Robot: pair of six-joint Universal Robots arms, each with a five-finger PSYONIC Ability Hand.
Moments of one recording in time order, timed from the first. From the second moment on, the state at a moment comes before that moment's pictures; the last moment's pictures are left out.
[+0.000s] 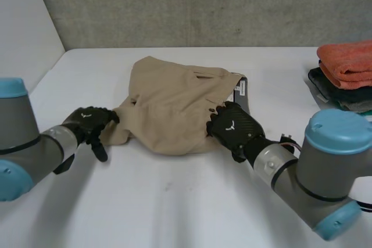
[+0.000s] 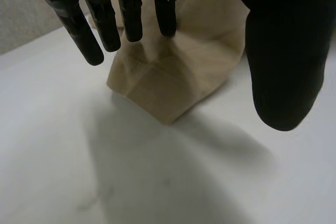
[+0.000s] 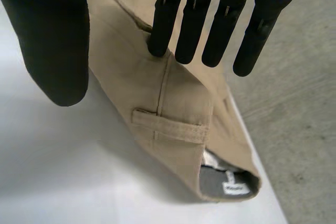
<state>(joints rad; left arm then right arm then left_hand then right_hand) 4.53 -2.05 -1.60 3.15 -1.35 3.45 2.07 -1.12 1.71 -0.36 1.23 2.33 0.32 0.32 0.32 0.32 0.14 0.65 0.62 0.60 0.61 0.41</state>
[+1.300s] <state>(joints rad) 4.34 -1.97 -0.96 2.78 -1.41 3.51 2.11 -1.25 1.19 0.18 1.62 2.53 1.16 1.19 1.18 1.18 0.98 1.11 1.17 1.18 1.19 1.01</state>
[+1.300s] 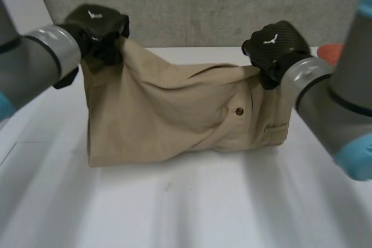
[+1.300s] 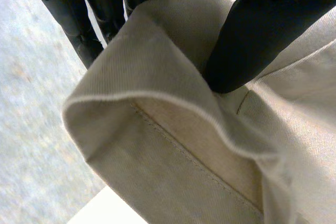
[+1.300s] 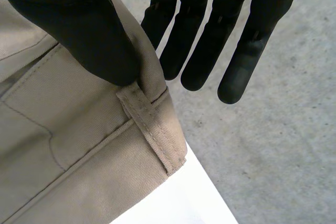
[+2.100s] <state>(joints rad) 4.40 -2.09 -1.28 3.13 -1.30 3.47 2.11 -1.10 1.54 -0.17 1.51 2.54 0.47 0.52 0.53 0.53 0.35 0.82 0.81 0.82 0.83 0.66</state>
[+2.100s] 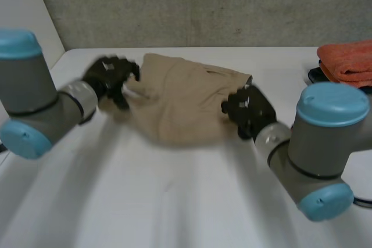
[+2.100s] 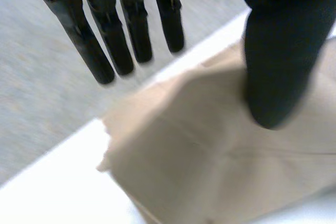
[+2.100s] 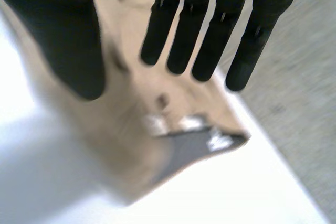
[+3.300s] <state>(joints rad) 4.49 -1.78 -1.80 3.05 -1.33 3.56 2.10 -0.97 1.13 0.15 1.36 2.66 0.30 0.29 0.29 0.28 0.10 1.07 1.17 1.18 1.19 1.01</state>
